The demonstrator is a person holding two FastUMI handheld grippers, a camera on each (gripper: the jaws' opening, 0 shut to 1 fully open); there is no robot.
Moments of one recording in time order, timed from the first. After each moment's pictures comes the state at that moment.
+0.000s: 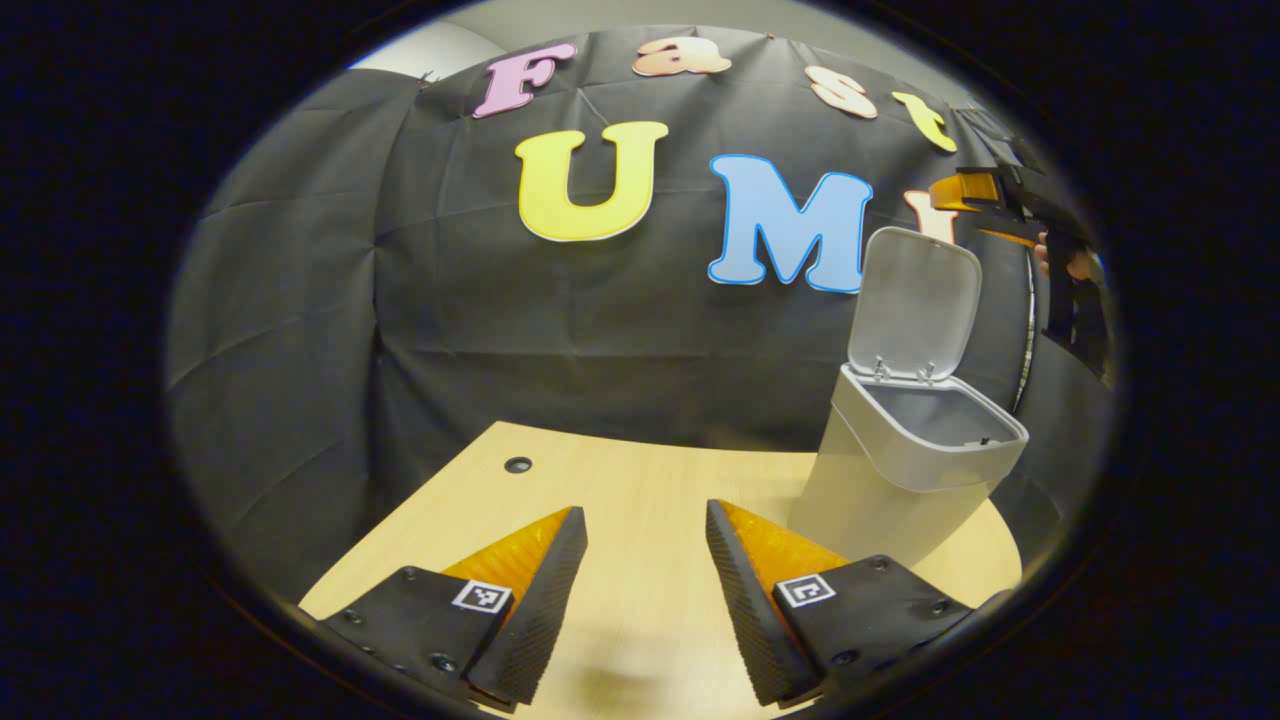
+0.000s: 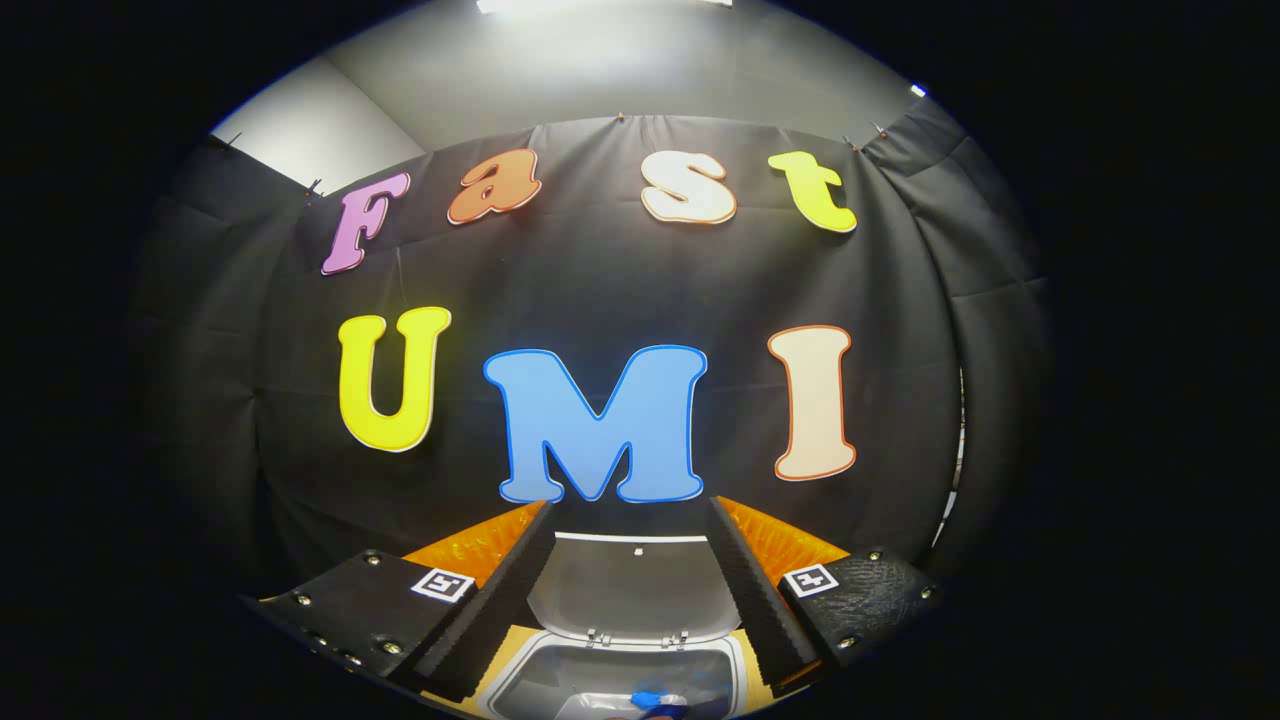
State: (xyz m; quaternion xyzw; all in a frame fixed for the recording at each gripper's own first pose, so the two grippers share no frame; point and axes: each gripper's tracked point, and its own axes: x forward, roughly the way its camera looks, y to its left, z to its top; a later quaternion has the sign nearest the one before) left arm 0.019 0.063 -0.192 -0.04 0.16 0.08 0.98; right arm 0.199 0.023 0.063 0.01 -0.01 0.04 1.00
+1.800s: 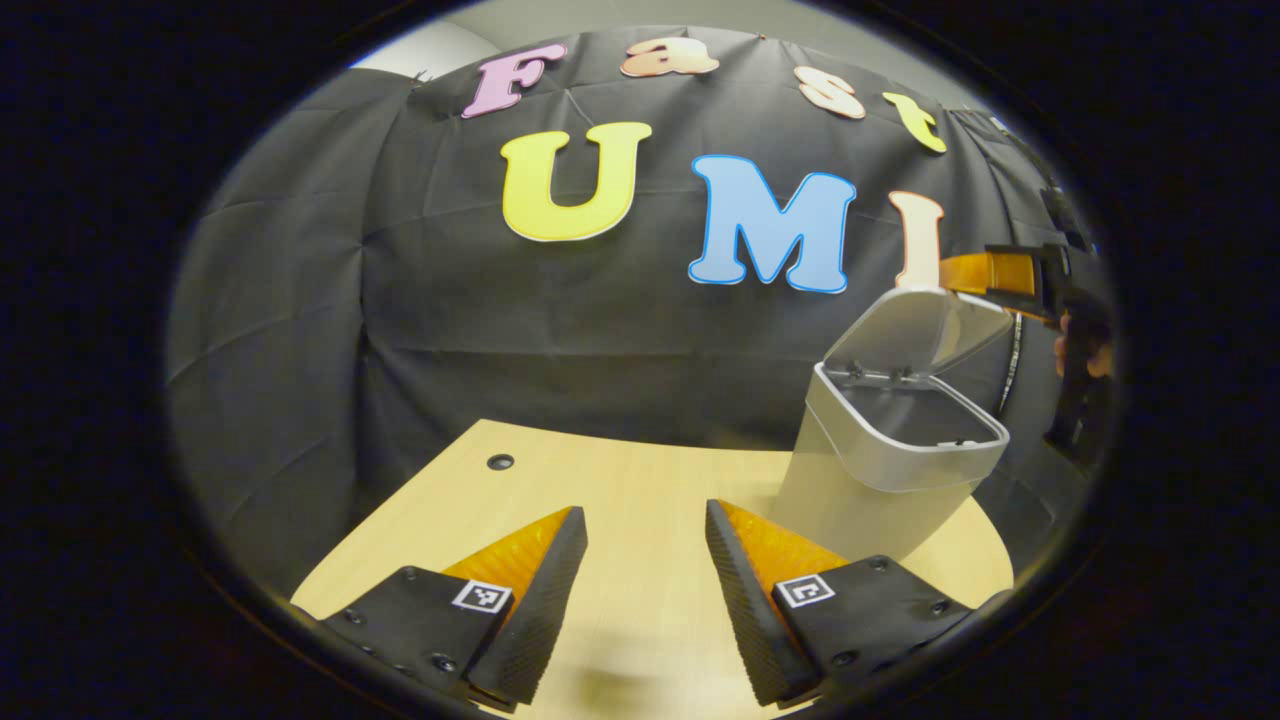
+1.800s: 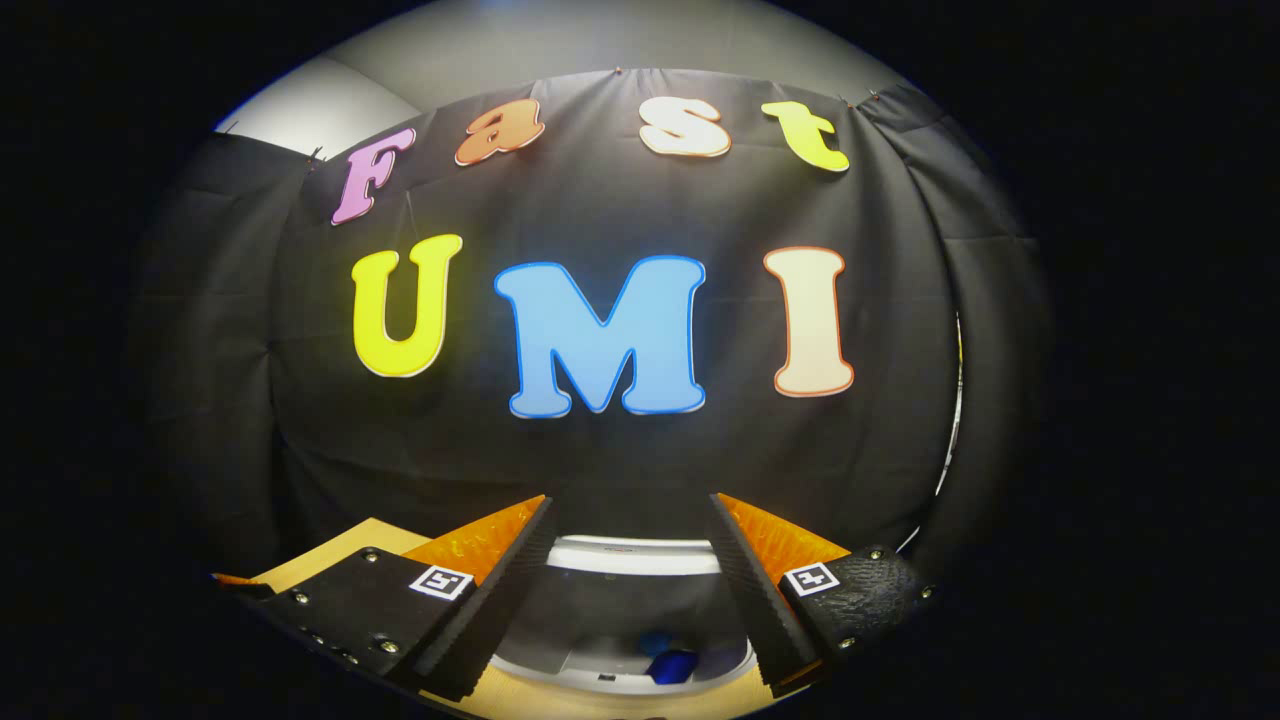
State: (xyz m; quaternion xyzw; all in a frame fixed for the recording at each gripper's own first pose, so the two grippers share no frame) left arm 0.013 0.031 -0.190 -0.04 0.16 0.05 0.98; right arm 0.136 0.020 -0.039 0.01 0.10 0.06 0.99
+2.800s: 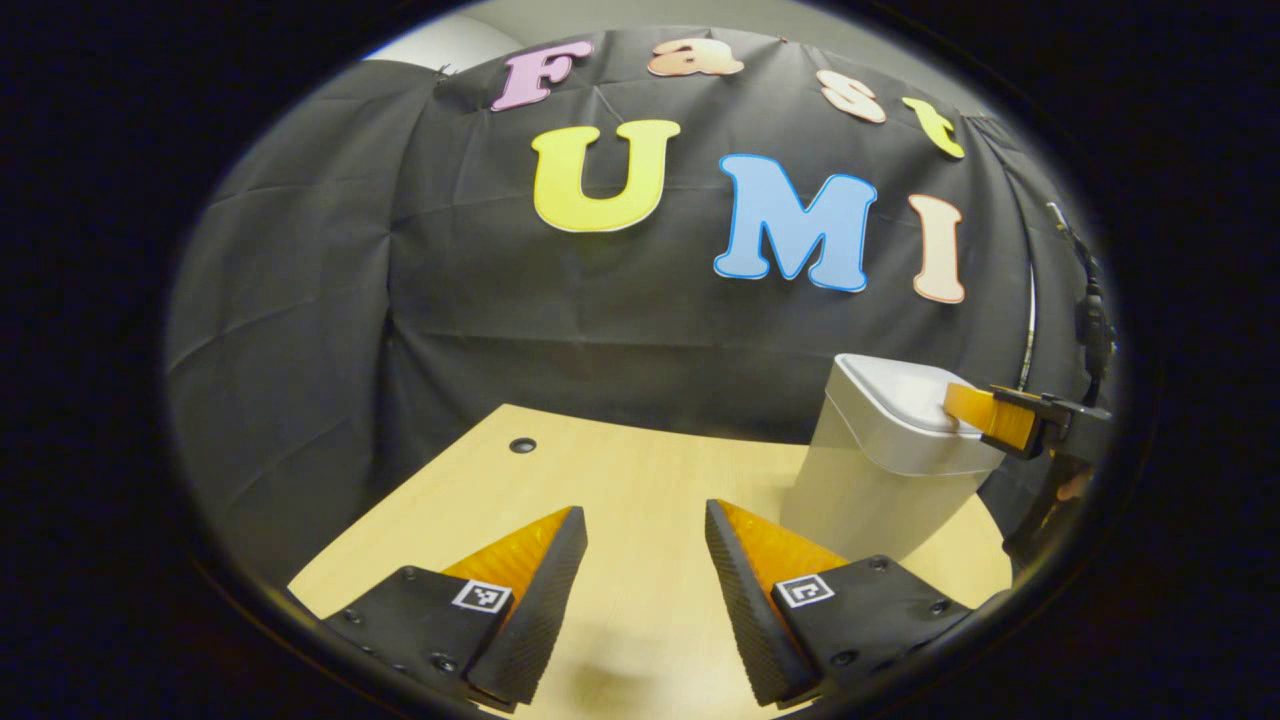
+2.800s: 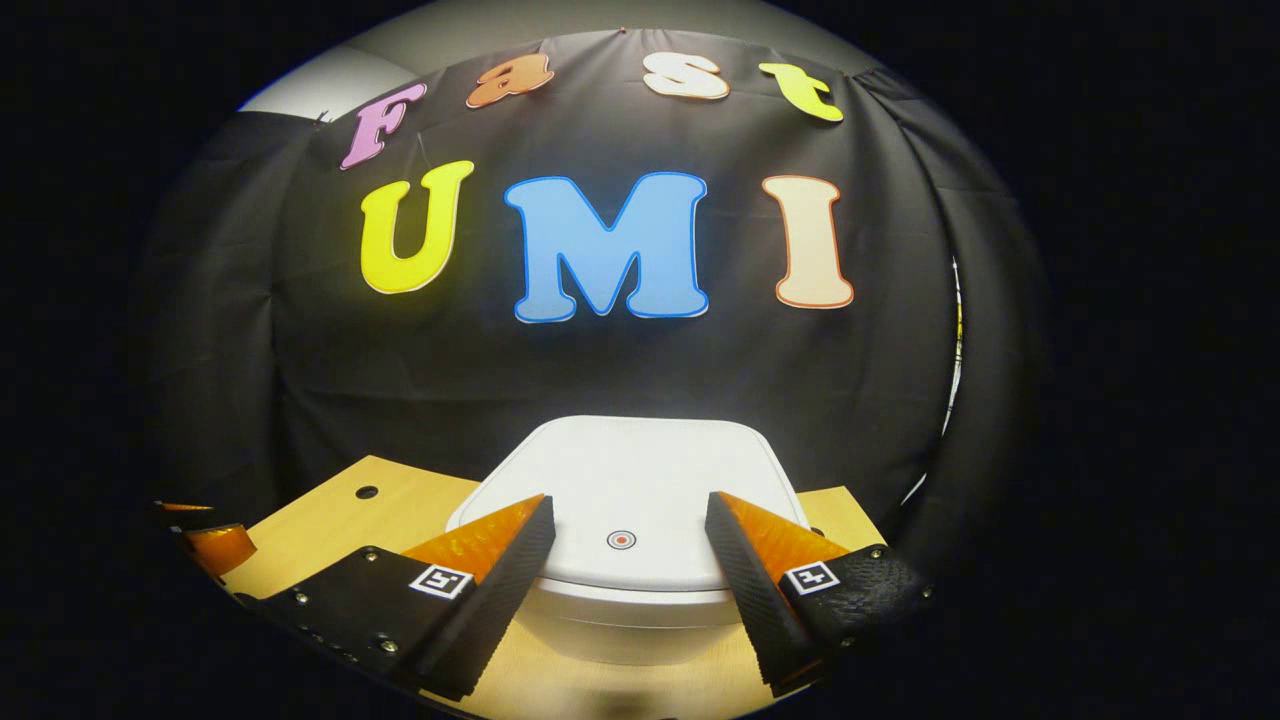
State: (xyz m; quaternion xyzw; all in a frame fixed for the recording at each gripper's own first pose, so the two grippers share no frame) left arm -0.009 0.052 -0.201 -0.05 0.17 0.08 0.98; right arm 0.098 0.027 -0.133 0.00 0.15 0.06 0.99
